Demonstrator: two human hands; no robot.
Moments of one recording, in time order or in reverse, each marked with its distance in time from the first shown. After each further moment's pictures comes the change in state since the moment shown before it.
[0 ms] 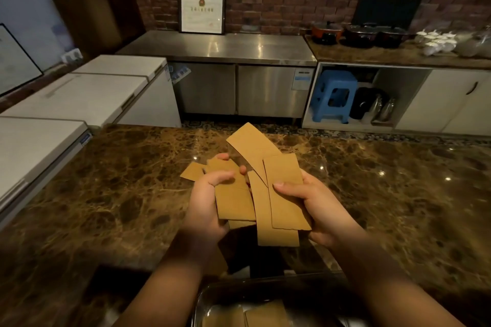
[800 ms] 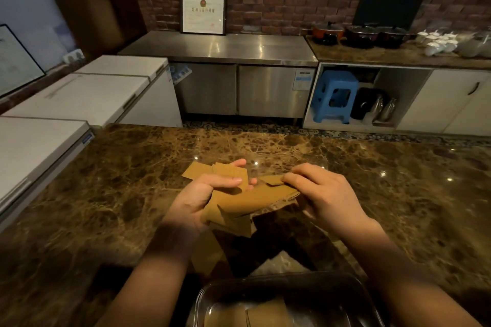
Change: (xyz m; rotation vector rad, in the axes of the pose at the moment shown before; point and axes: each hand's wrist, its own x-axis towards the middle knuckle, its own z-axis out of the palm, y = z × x) left_hand 0.006 0.023 -0.014 0.067 -0.178 -0.284; right_hand 0.004 -0.004 -0.037 -1.668 0.059 -1.150
